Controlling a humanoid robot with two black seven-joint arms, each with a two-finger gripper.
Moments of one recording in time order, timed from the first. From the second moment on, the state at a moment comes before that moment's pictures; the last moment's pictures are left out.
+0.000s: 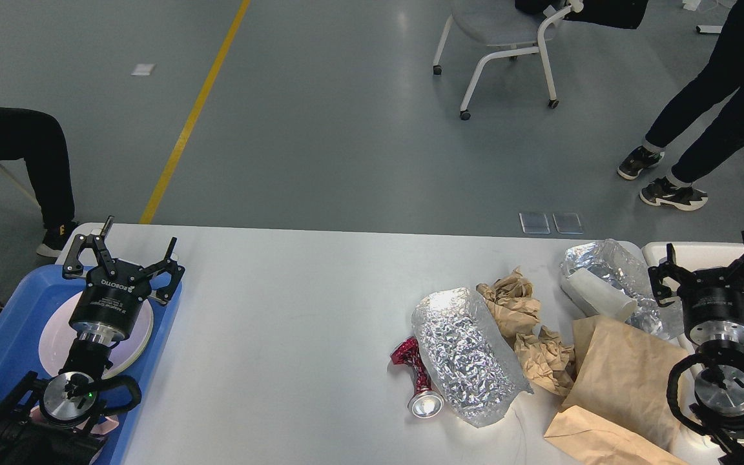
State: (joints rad) left arm -0.34 0.16 -1.43 -0.63 0.10 -0.70 -0.11; right arm 0.20 -0.43 1.12 0.97 0.16 0.16 0.54
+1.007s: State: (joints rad) left arm -0.34 0.16 -1.43 -0.63 0.10 -0.70 -0.11; right arm 0.27 -0.40 1.00 1.08 0.01 0.18 0.44
